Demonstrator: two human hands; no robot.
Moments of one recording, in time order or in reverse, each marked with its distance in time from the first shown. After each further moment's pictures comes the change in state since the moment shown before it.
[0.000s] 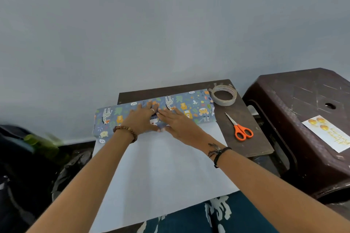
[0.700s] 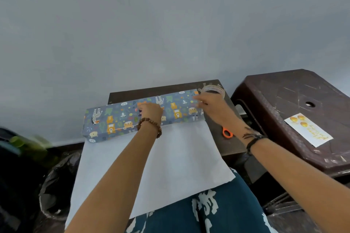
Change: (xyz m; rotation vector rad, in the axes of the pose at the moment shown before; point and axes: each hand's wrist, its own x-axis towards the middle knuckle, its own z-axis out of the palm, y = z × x) left_hand 0.012 0.079 -0.011 0.688 -0.027 -0.183; right_hand -0.052 0.070 -0.078 0.362 0.200 0.470
